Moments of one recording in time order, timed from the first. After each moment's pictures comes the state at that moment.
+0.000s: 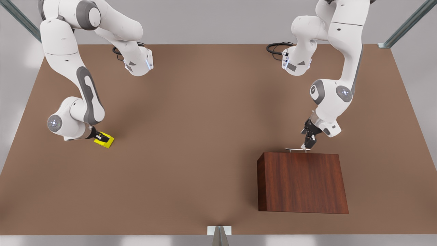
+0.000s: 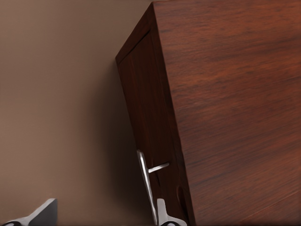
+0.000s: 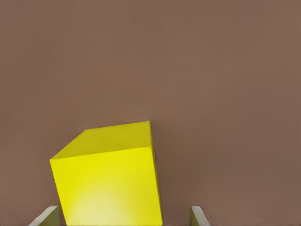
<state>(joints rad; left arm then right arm) -0.16 0.10 -0.01 -2.32 -0.30 2.72 -1.21 -0.17 0.38 -0.07 -2.16 0.08 2.35 0.21</state>
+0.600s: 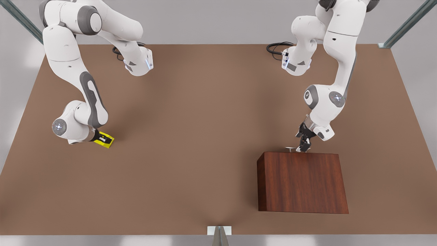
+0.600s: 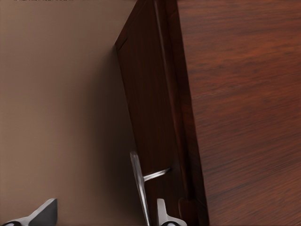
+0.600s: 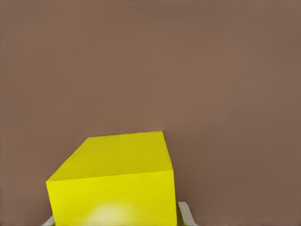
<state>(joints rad) -0.15 0.18 -0.05 -2.31 -0.35 2.79 -1.21 -0.16 0.43 -0.07 -2.14 0.08 2.37 0.18</state>
